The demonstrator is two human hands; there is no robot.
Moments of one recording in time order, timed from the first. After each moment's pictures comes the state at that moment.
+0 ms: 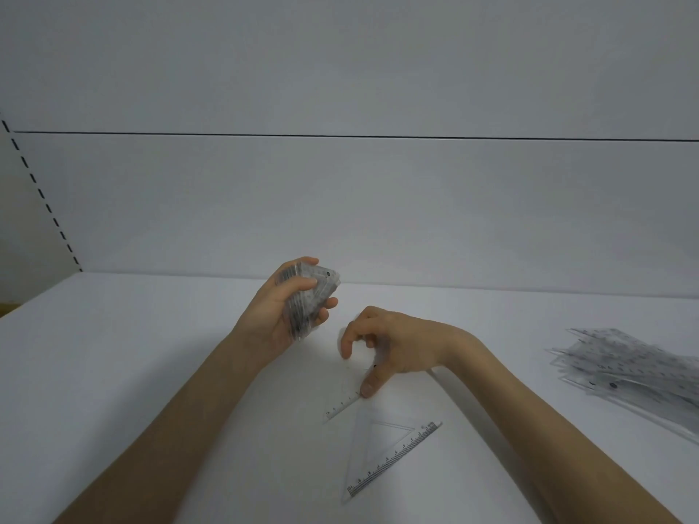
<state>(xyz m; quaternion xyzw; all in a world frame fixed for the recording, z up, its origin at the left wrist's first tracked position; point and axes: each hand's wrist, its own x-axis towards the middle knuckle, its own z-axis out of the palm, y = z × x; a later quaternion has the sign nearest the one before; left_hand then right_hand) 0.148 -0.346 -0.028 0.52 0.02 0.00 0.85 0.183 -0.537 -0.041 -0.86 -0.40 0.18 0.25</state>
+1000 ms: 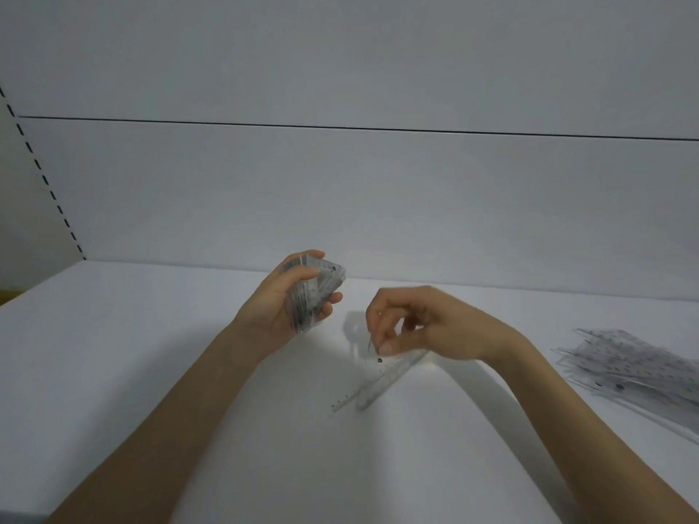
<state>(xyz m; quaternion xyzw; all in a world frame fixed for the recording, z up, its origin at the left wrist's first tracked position) 0.147 -0.343 -0.026 0.52 0.02 -0.01 0.85 0.161 -0.563 -0.012 -0.79 -0.41 0.15 0.43</state>
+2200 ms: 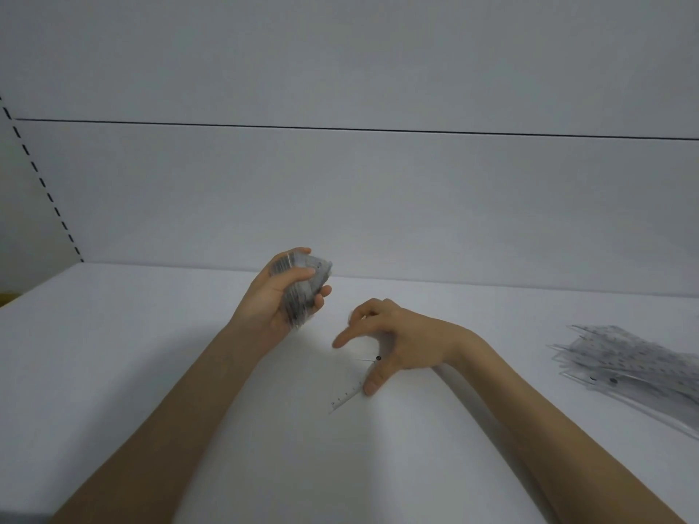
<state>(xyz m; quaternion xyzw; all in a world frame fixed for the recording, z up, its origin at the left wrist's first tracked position) 0.153 -0.338 -0.029 0.50 0.05 0.04 0.87 0.187 -0.538 -0.051 -0.86 -0.42 0.16 0.25</state>
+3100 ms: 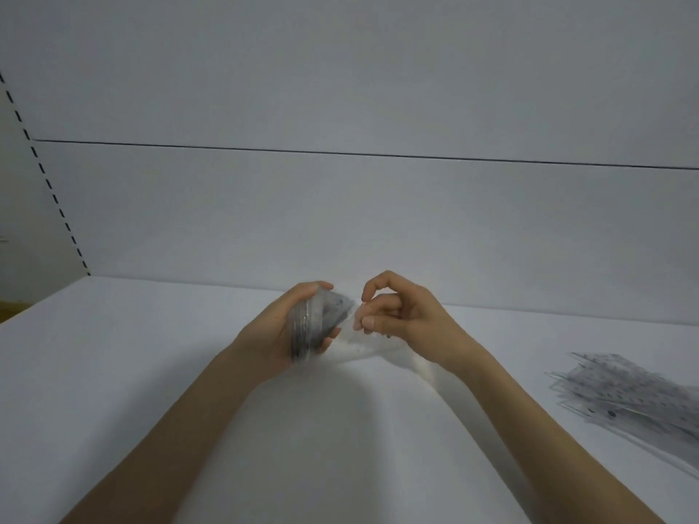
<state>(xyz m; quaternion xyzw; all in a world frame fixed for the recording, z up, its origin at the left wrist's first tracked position) 0.144 -0.348 -0.027 0.57 0.02 -0.07 0.82 0.183 -0.550 -0.024 -0.71 -0.37 0.09 0.60</state>
